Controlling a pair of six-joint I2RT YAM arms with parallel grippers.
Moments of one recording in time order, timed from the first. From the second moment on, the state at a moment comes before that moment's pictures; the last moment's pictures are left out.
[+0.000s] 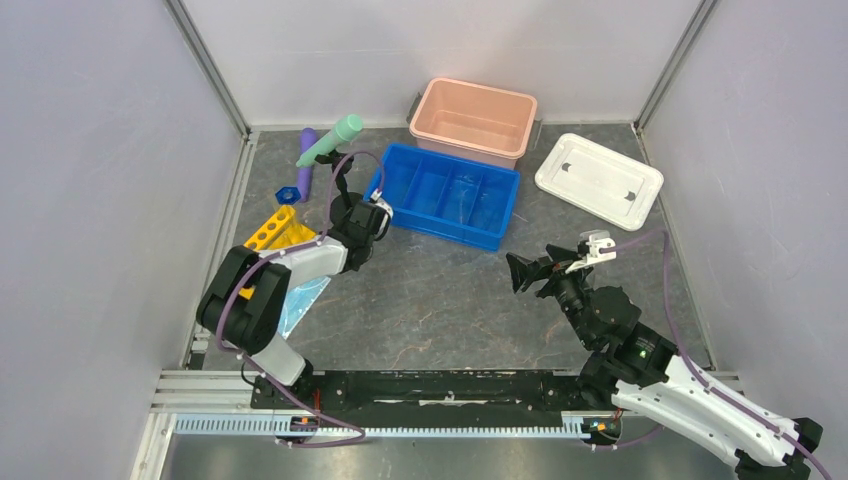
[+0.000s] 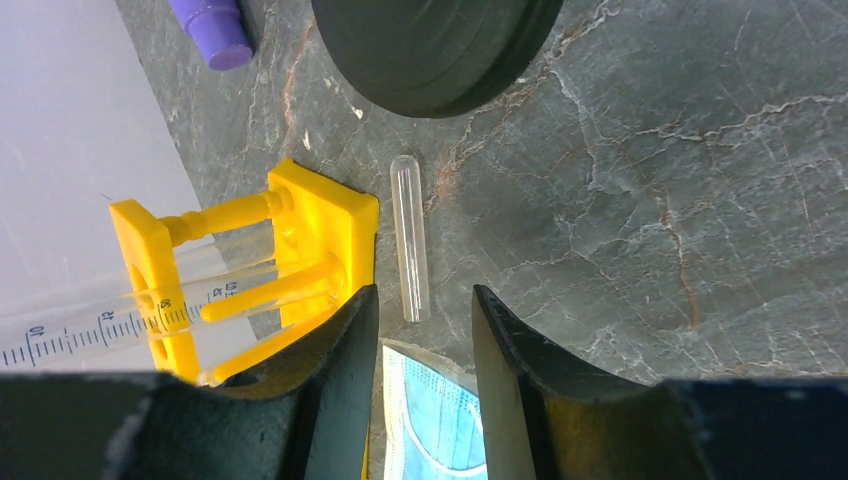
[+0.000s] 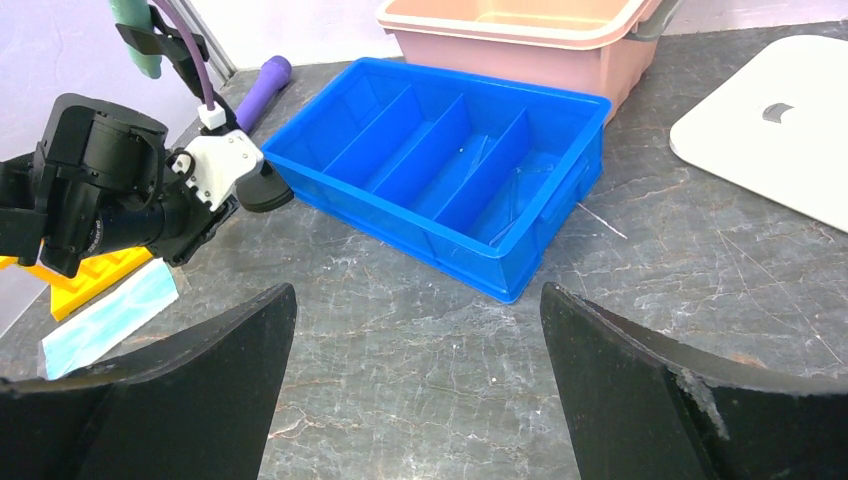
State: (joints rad) left arm -0.48 1.61 0.81 -0.15 -0.65 0.36; right arm 0.94 0.39 0.44 -0.07 0.58 0.31
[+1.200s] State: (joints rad) left arm -0.34 1.71 0.86 -0.17 -0.51 0.41; right arm 0.94 0.39 0.43 -0.08 0.59 0.31
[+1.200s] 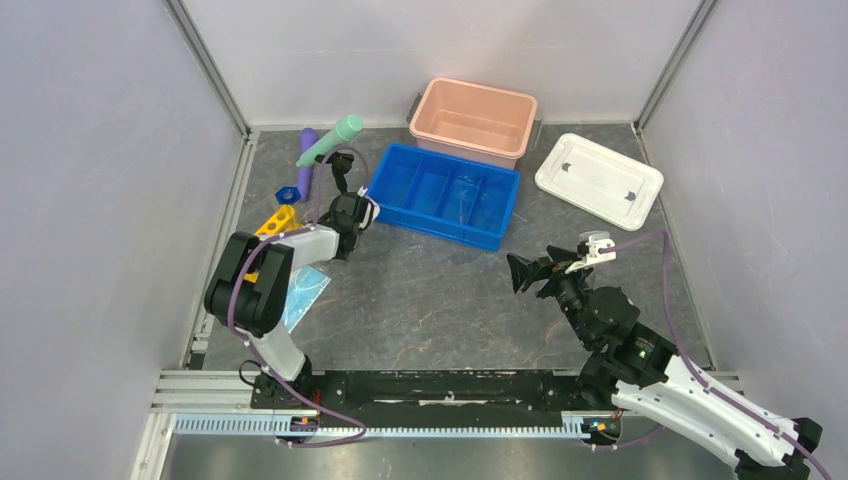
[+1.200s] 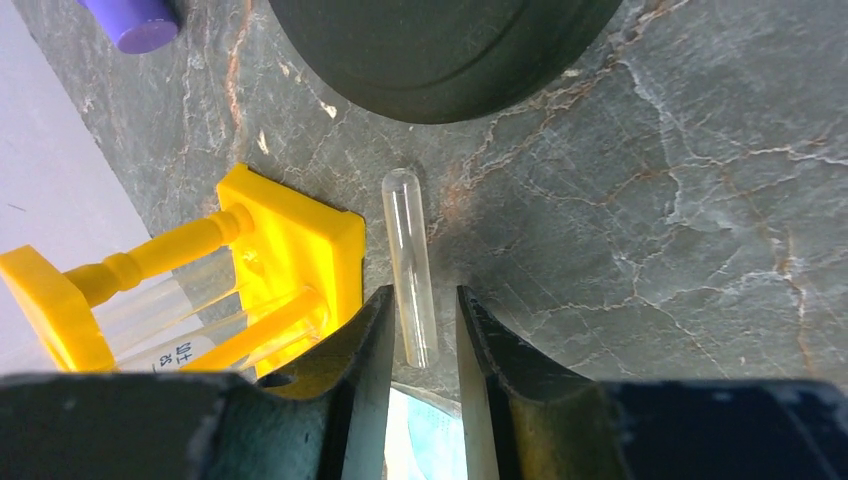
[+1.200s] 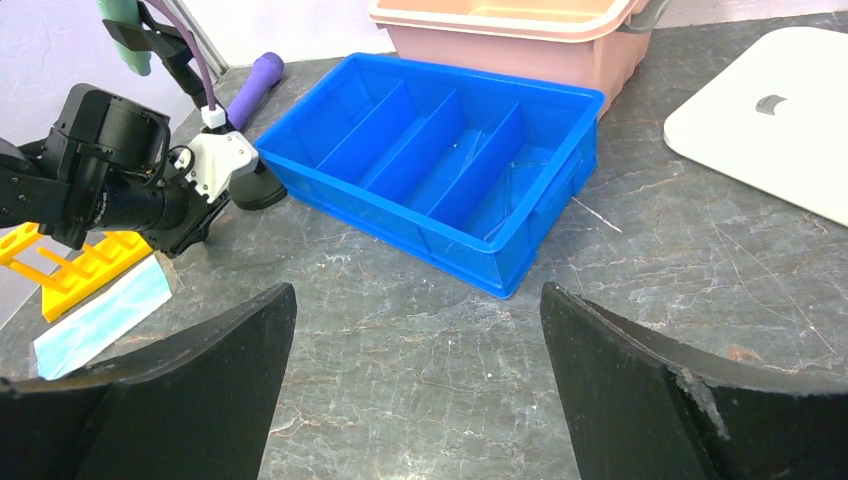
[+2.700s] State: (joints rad) left arm -0.28 1.70 0.89 -0.23 -0.40 0.46; right arm 0.94 0.36 0.41 -0.08 0.61 0.32
